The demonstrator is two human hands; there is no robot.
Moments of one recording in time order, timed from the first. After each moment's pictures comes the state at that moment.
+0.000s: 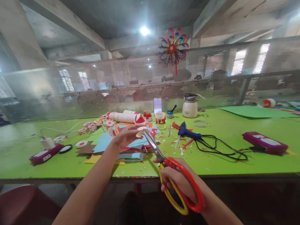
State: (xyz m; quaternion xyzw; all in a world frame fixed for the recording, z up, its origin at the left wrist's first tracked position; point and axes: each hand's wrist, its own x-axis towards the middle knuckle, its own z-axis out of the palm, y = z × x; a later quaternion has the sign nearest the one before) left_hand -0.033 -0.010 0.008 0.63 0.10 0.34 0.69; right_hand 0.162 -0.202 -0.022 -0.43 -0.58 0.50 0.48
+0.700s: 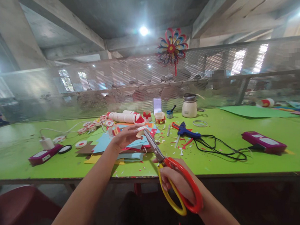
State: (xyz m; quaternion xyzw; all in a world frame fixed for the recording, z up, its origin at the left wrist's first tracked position) left_hand -0.030 -0.013 0.008 0.62 0.10 0.35 0.69; right_hand 0.156 -0.201 -0.029 -0.43 -0.54 0.52 0.50
